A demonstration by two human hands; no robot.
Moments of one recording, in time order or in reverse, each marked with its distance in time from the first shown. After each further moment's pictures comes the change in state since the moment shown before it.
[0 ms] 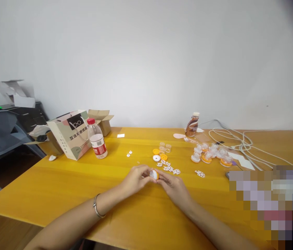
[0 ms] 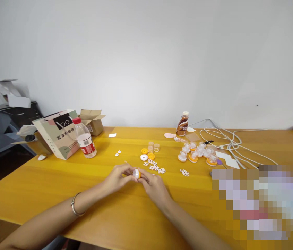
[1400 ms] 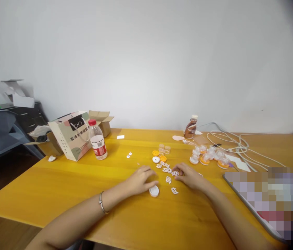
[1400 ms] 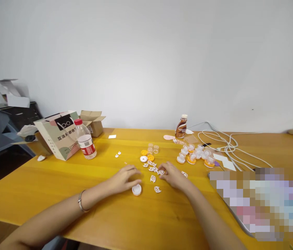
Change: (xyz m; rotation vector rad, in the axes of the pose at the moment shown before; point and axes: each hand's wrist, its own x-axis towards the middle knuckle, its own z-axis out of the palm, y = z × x) left_hand 0.006 -0.008 0.004 0.429 -0.165 0.167; right_hand 0.024 0.044 -0.082 -0.562 -0.121 0.101
